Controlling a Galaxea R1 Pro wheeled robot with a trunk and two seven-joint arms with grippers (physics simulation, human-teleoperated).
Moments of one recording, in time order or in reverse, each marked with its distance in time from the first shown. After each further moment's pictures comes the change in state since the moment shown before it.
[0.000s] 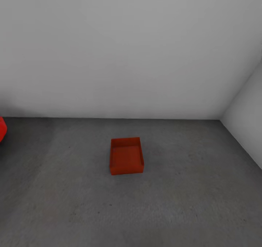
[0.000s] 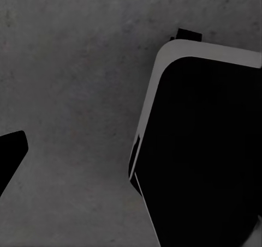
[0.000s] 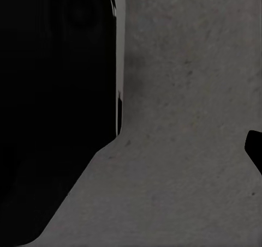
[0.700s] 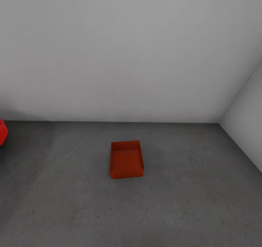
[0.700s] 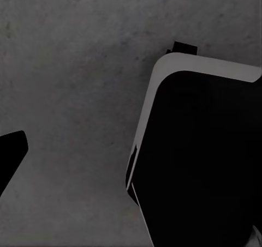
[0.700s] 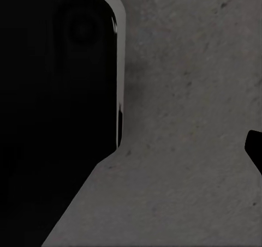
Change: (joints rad) left arm 0.000 0.000 0.000 0.000 0.000 0.000 0.000; right arm 0.001 0.001 0.001 0.000 0.003 -0.002 -0.001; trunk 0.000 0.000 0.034
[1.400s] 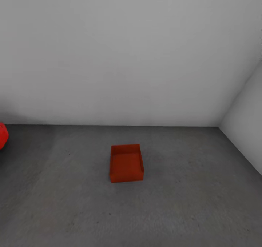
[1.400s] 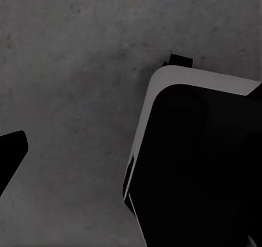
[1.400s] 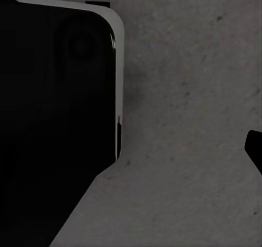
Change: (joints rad) left arm 0.000 0.000 0.000 0.000 0.000 0.000 0.000; right arm 0.000 -0.001 0.000 0.000 -0.002 -0.001 -0.001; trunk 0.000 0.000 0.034
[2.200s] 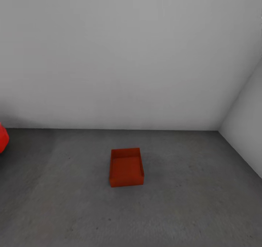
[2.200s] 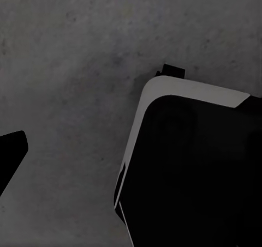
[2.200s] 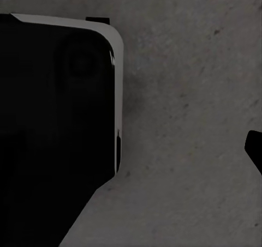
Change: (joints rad) left arm 0.000 -0.008 0.006 0.006 0.013 0.003 0.000; right arm 0.000 -0.002 0.000 0.000 0.000 0.003 0.001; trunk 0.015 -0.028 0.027
